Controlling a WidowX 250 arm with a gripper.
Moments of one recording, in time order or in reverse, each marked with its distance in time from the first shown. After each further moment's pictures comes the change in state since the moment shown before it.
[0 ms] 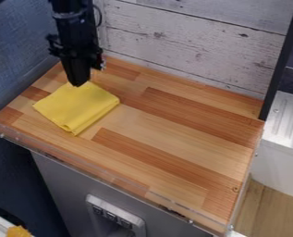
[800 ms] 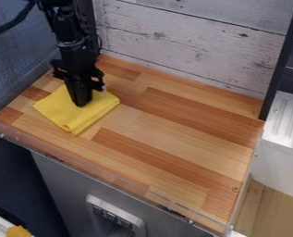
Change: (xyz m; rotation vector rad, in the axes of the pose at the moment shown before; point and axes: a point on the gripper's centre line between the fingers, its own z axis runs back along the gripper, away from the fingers) arm -0.001 0.004 -0.042 -0.025 0.003 0.014
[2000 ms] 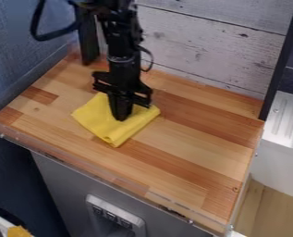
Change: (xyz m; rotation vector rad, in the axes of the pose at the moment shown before) arm 0.016 -0.091 -0.009 0.050 0.015 0.005
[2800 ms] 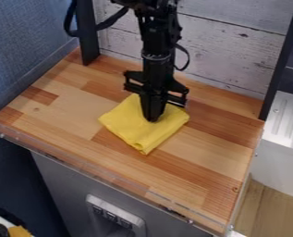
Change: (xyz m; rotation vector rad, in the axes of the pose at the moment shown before) arm 0.012 -0.044 0.012 -0.024 -0.004 0.003
